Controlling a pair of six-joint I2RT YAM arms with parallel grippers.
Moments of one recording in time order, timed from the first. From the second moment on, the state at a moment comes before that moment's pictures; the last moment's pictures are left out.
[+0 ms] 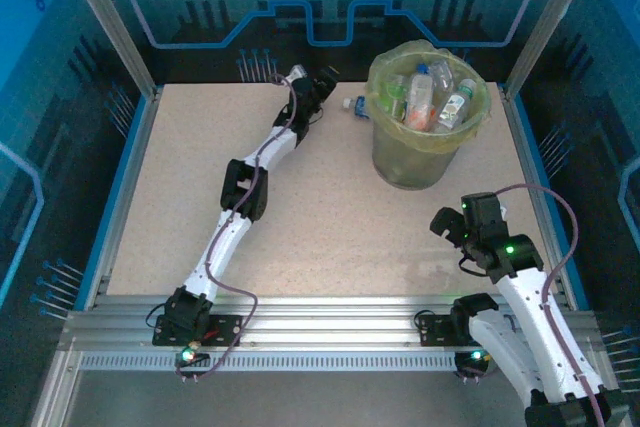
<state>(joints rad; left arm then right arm) -0.31 3.02 2.70 0.21 0.02 -1.11 0.18 0.68 0.67 -1.01 0.18 0.75</state>
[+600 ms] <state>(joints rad) -0.36 3.05 2.73 0.18 0.11 -1.05 0.20 0.68 0.65 -1.00 0.16 0.77</state>
